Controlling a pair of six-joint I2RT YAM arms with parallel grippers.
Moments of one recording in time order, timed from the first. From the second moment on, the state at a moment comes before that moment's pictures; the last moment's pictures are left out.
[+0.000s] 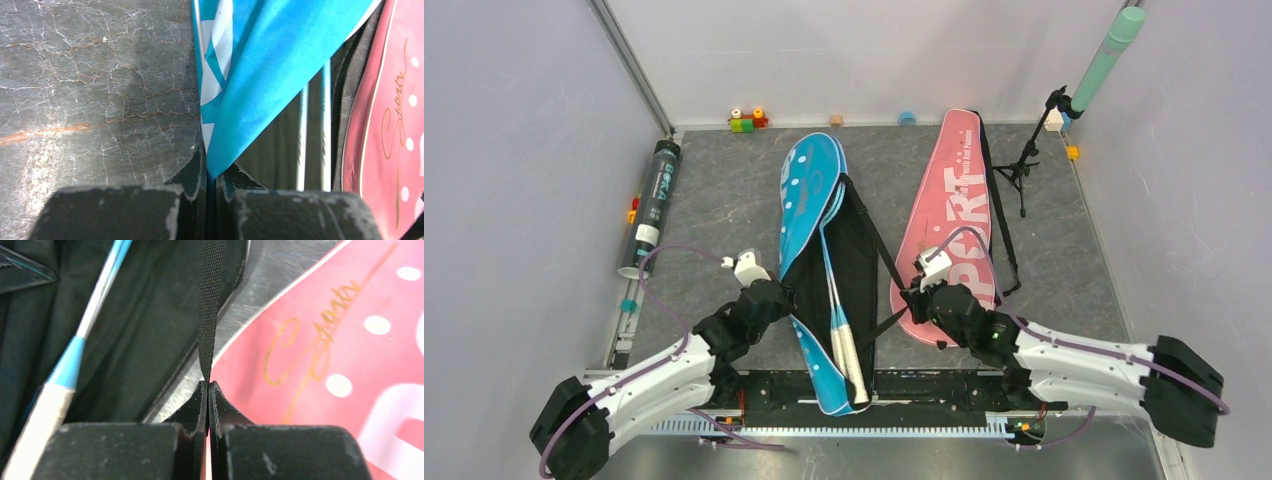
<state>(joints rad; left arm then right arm) -0.74 0.73 0.21 -0.10 -0.47 -0.92 1.05 0.97 0.31 0.24 0.40 0.36</state>
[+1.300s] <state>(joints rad) -0.74 0.97 0.23 0.21 -0.24 -0.86 1.00 0.80 0.31 -0.12 0.37 0.30</state>
